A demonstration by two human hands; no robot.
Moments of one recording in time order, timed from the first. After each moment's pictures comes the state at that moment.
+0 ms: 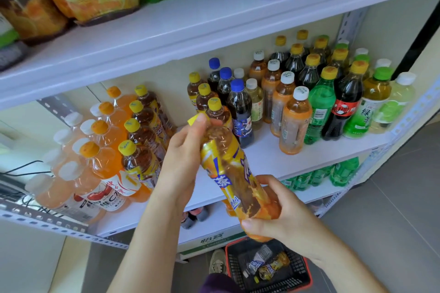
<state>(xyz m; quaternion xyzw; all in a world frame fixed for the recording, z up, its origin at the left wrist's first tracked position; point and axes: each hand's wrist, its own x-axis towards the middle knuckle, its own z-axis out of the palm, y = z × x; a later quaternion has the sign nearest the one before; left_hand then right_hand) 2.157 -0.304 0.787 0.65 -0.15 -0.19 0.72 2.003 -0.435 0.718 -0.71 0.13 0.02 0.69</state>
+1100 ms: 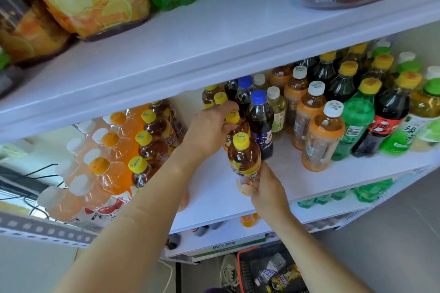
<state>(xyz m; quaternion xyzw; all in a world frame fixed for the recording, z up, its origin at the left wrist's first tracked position) 2.277 -0.349 0.770 0.89 -0.40 0.04 0.19 2.140 -0.438 0.615 -0.85 0.22 -0.11 0.46</state>
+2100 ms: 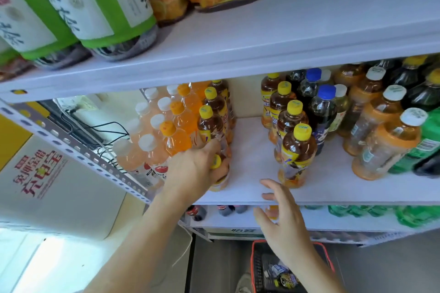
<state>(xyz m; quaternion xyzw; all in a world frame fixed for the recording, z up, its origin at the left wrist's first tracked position) 2.202 -0.184 0.762 0.94 -0.27 0.14 0.11 2.080 -0.347 0.670 -0.81 0.08 -0.12 0.57</state>
